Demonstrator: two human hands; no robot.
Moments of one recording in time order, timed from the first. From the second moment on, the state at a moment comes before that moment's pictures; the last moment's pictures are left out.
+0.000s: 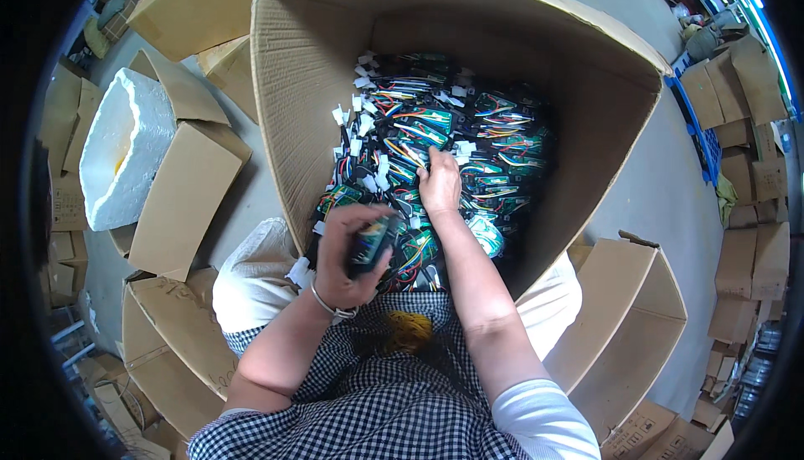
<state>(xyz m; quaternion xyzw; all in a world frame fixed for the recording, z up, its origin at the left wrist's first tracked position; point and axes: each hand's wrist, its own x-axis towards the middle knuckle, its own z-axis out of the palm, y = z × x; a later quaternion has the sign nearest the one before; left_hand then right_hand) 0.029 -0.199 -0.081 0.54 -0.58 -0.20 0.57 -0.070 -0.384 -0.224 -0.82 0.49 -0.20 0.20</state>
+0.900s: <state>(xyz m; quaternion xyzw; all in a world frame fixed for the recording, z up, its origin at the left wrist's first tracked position) -0.011 -0.182 -0.071 0.27 -0.39 -0.78 0.40 -0.196 -0.263 -0.006 -0.88 0.26 -0.23 0.33</state>
